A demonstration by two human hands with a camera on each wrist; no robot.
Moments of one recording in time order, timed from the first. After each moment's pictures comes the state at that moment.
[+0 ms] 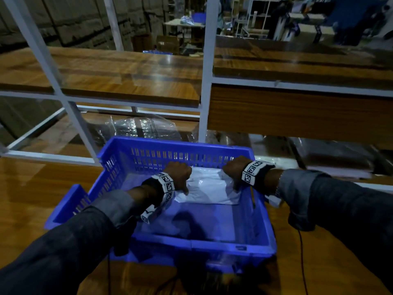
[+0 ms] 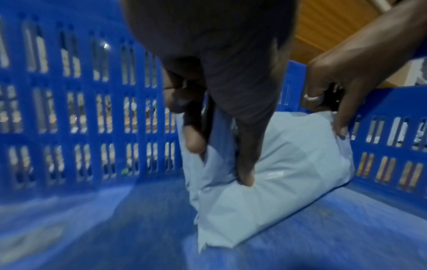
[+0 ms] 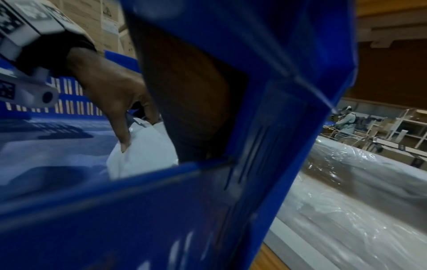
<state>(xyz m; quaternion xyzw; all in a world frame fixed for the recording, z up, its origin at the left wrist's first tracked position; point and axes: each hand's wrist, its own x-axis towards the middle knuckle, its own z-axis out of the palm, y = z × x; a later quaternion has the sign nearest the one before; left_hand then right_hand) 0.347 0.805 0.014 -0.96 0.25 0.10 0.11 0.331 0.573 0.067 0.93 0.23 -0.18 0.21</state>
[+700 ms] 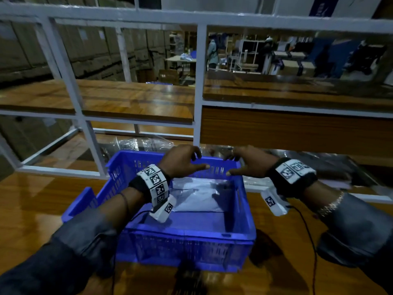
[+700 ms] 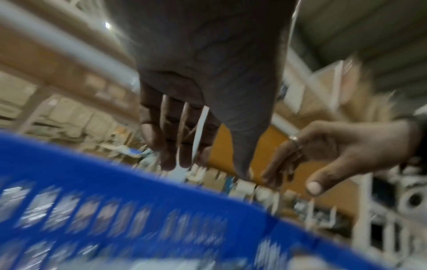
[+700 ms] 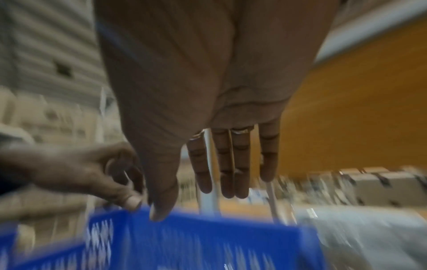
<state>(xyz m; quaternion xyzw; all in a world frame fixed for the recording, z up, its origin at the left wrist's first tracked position) 0.269 0.790 0.148 -0.95 0.25 -0.10 -0.16 0.242 0.525 0.182 0.96 0.26 -0.01 -0.11</state>
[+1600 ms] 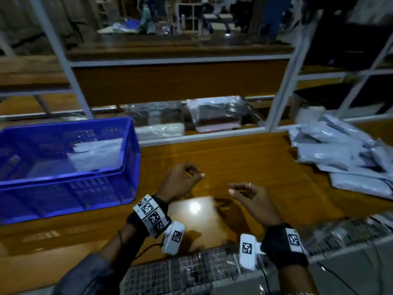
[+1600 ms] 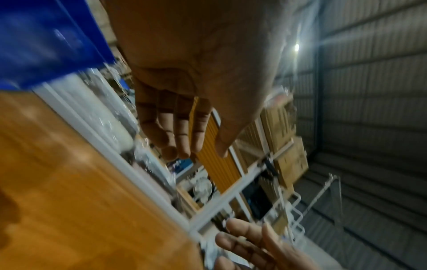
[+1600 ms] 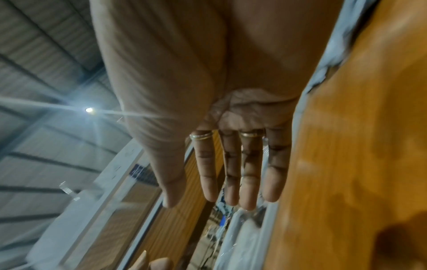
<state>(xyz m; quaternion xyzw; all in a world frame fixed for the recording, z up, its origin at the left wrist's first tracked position) -0.015 0.459 0.060 -0.84 0.25 0.08 -0.47 -0.149 0.237 0.026 0.77 -0.12 0.08 -0.62</state>
